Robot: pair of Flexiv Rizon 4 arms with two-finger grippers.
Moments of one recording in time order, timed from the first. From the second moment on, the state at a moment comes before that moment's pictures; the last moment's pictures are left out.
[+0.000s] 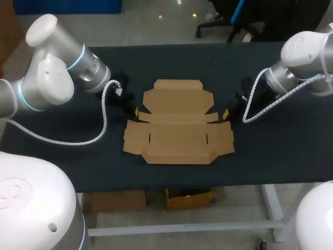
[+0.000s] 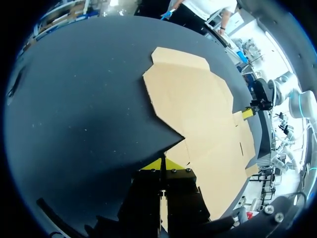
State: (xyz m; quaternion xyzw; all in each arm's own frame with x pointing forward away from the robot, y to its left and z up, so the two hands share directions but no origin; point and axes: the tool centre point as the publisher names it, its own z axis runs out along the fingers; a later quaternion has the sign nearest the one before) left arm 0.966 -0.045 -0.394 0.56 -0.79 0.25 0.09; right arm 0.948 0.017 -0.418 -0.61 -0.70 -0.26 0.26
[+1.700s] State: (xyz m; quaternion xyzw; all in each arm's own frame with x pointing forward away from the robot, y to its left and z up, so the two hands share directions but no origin) left arm 0.969 -0.038 -0.414 0.59 -0.77 0.23 0.09; right arm 0.955 0.036 -0.425 -0.60 -0.70 -0.27 0.28
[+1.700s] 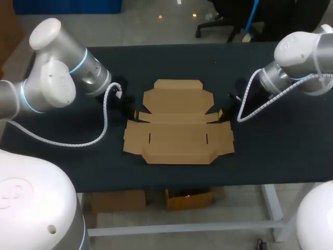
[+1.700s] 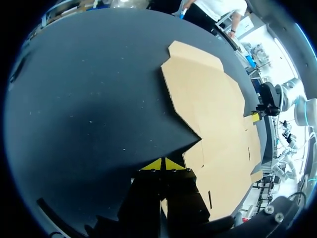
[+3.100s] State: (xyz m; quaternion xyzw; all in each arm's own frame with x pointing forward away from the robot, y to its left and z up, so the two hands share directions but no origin) left arm 0.966 -0.048 -0.415 0.59 -0.77 0.23 0.11; right arm 0.953 0.043 -0.429 -0.63 -0.67 -0.28 0.26
